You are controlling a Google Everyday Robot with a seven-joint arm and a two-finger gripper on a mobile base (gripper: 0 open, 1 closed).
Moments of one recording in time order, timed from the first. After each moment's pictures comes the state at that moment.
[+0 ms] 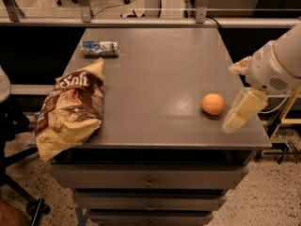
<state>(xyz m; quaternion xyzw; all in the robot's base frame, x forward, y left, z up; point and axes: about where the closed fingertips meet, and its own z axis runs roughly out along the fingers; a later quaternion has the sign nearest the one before) 0.484 -0.194 0.896 -0.58 0.77 0.06 0.24</state>
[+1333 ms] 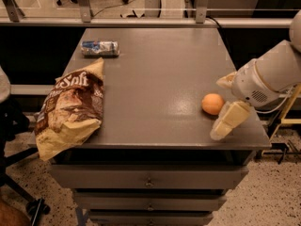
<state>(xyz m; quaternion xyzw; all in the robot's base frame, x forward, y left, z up) 0.497 -0.177 0.847 -0.58 0.77 0.11 0.24</state>
